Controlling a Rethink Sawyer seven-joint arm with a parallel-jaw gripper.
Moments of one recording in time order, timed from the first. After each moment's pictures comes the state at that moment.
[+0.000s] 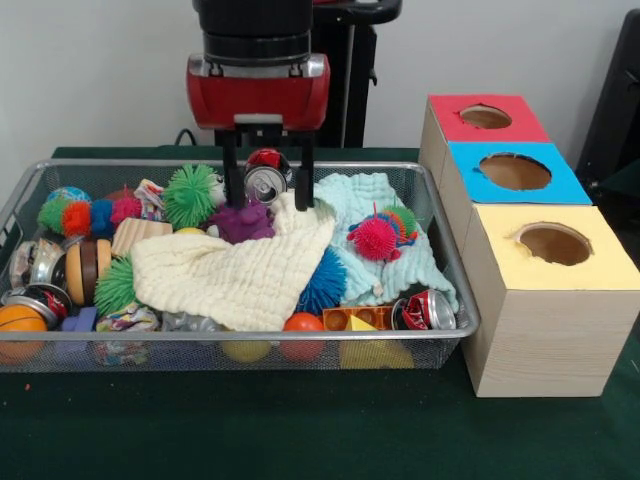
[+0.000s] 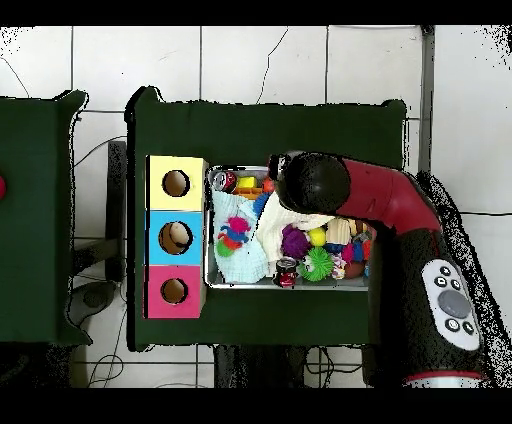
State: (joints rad) arm -0.47 -0.70 0.23 1.47 -0.16 0.64 1.57
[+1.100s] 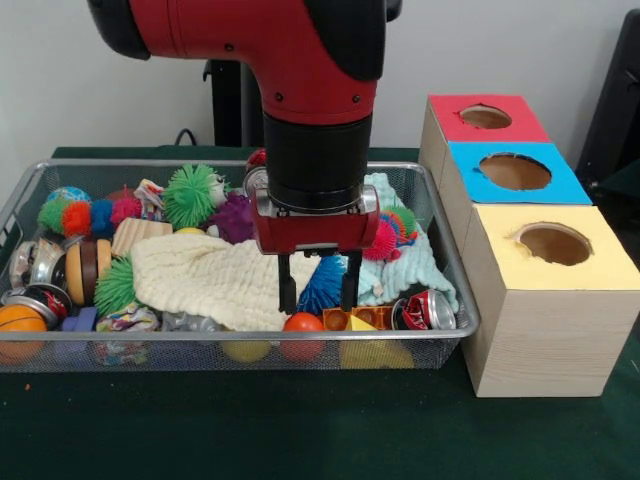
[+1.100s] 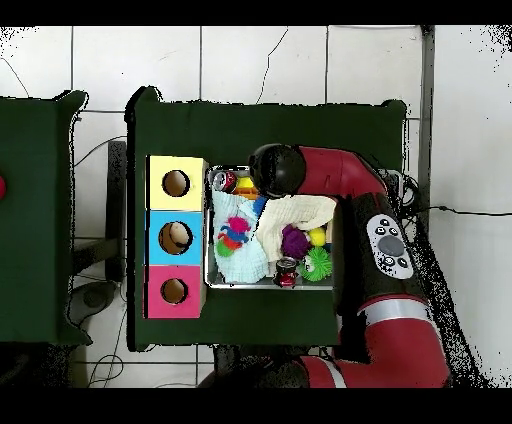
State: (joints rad) arm -0.39 -0.47 0.22 1.31 -0.27 0.66 1.57
